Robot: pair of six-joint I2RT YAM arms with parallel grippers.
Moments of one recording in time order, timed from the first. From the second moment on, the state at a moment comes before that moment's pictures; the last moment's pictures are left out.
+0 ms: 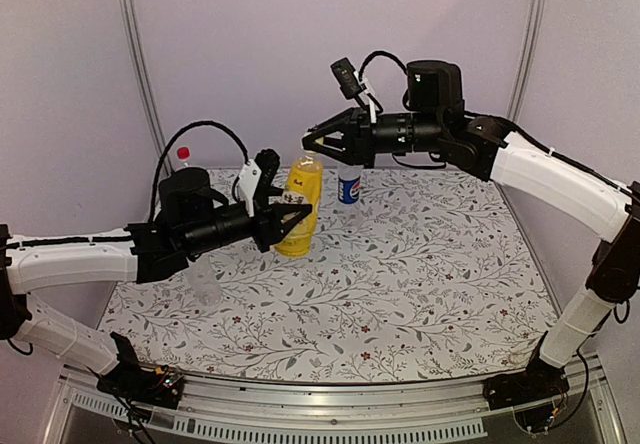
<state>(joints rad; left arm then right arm) -0.90 1.26 0.80 0.37 0.09 0.02 0.83 1.67 1.67 -0.16 -0.57 0.09</state>
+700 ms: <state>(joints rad) -0.84 1.26 0.74 0.56 0.67 -0.06 0.80 1.62 1.71 -0.35 -1.01 -0.23</state>
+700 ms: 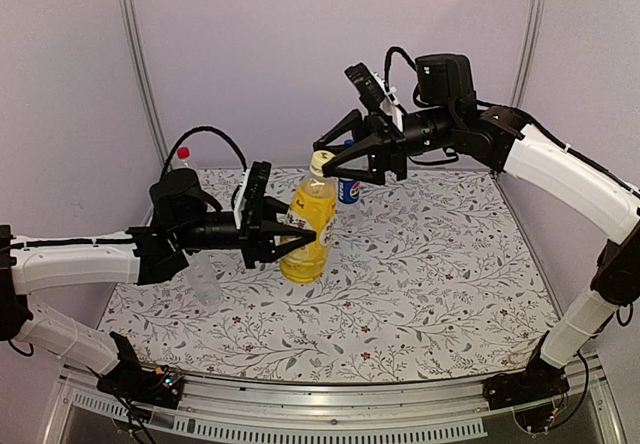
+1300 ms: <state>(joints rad) -0.85 1.26 0.79 0.41 0.20 -0.03 0.79 1.59 1.66 -0.19 -0.52 0.10</state>
